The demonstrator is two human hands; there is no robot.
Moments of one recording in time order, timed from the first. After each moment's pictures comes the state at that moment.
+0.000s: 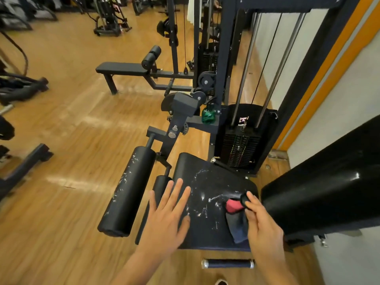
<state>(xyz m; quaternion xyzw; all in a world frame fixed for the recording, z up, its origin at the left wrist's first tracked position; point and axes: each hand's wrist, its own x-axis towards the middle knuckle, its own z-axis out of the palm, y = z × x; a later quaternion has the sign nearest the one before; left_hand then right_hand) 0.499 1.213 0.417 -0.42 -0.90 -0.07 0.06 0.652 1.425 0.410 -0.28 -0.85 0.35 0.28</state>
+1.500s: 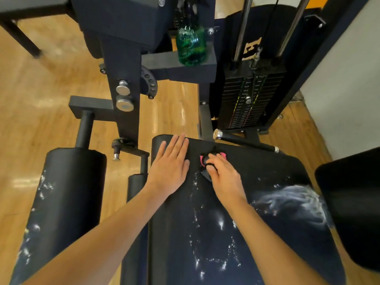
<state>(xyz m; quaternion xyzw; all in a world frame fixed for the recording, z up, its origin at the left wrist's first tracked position) 0.170 1.429 0.058 -0.53 -0.85 0.04 -0.05 0.330 1.538 0.070 -0.36 -0.84 0.39 0.10</state>
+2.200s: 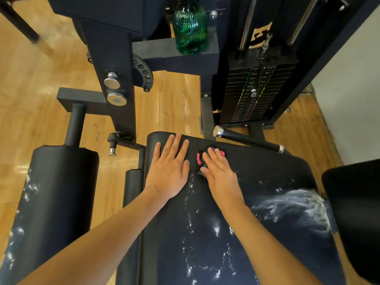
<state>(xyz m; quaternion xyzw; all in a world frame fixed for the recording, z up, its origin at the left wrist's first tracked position) 0.182 1.441 0.045 -0.48 -0.87 0.01 -0.08 0.319 1.551 0.039 -0.28 -0.91 0.28 0.09</state>
